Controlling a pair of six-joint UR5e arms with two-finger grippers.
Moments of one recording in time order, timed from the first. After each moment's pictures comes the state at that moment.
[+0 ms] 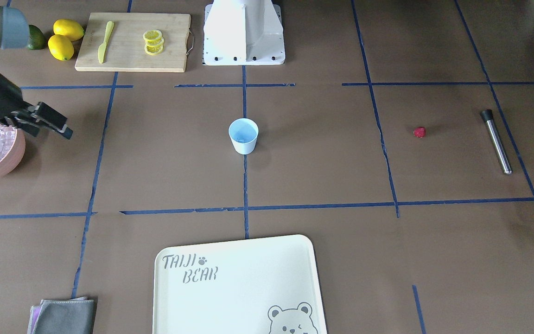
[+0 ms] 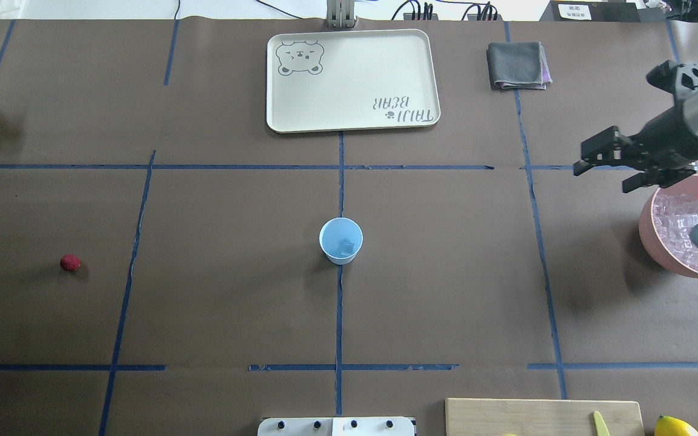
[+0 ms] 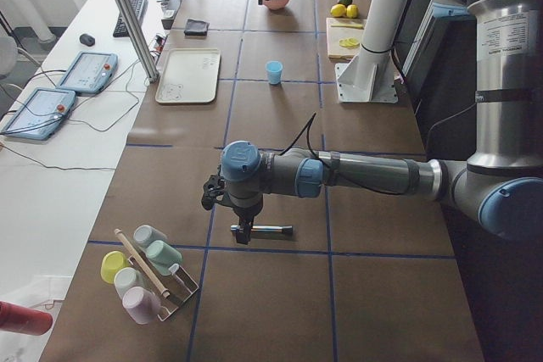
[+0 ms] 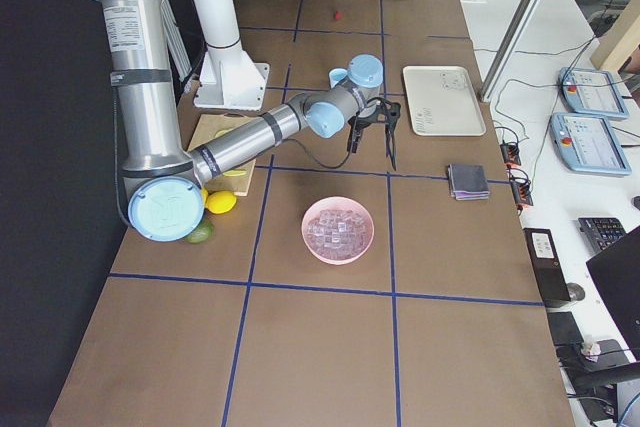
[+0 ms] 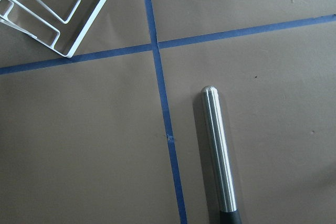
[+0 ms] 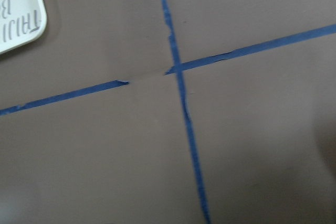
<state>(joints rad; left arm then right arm) -1.52 -1.46 -1.76 -1.57 -2.37 0.07 1.08 -1.51 1.93 -1.32 2.37 1.00</state>
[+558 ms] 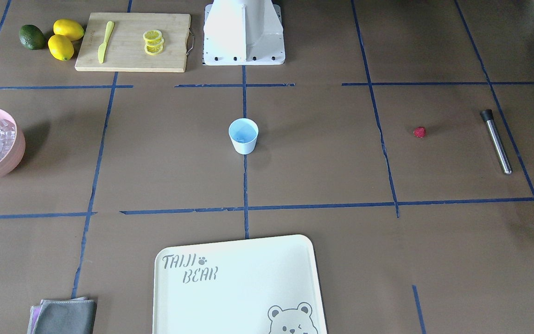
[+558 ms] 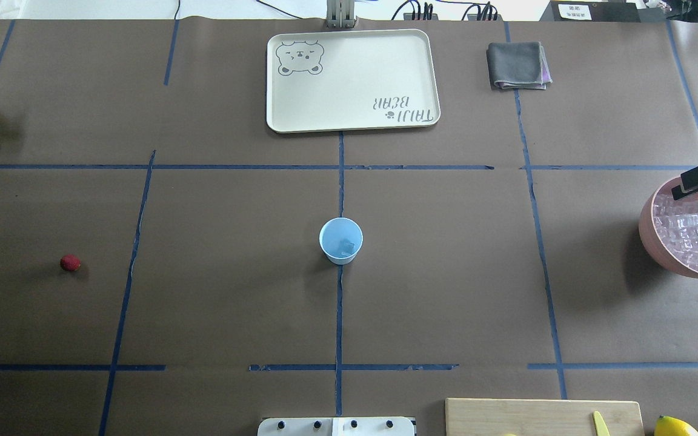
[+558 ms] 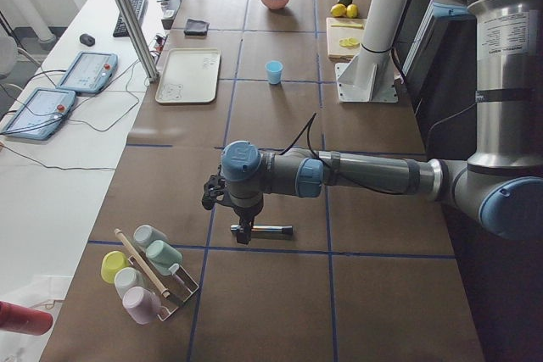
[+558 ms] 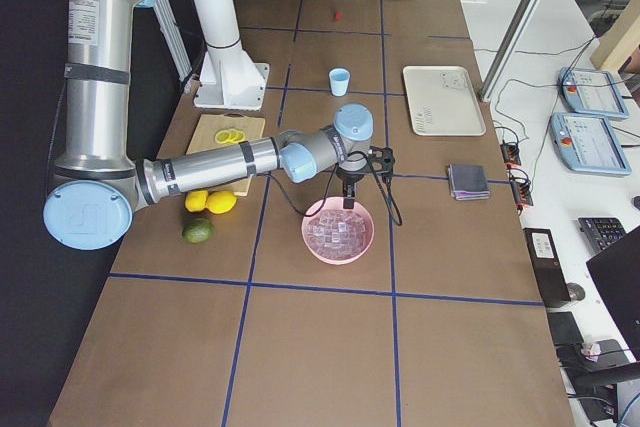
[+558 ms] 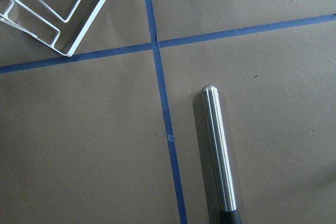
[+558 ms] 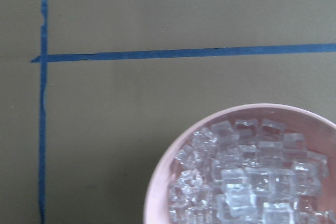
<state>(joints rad) -1.52 -1.46 -1.76 -1.57 -2.38 0.07 1.20 -1.68 1.87 -1.32 2.33 0.59</state>
